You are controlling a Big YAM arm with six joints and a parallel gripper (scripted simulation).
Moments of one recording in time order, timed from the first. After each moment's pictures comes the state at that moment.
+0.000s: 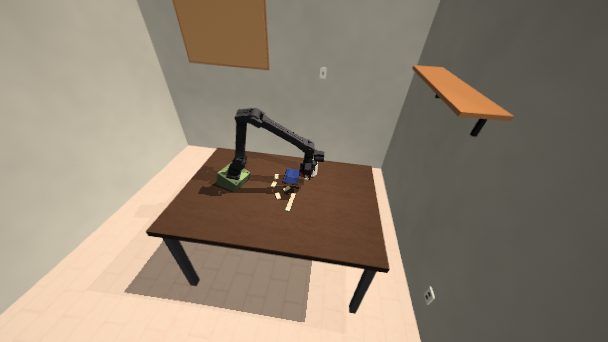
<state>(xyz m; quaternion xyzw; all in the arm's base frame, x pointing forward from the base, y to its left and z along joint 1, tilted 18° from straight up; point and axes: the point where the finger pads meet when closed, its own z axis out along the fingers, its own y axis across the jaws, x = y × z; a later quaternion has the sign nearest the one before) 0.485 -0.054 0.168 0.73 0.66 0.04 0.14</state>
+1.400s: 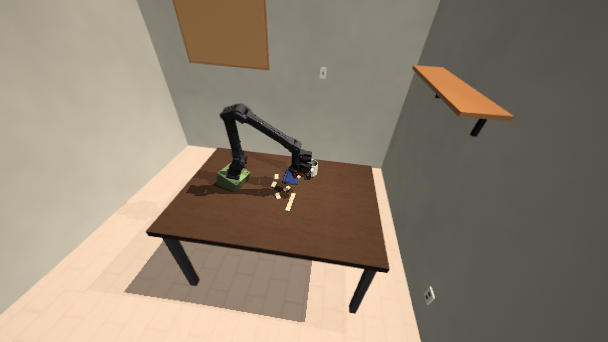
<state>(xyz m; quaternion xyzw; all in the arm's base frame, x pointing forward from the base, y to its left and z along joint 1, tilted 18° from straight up) 0.409 -0.063 0.164 0.28 0.95 0.00 0.15</state>
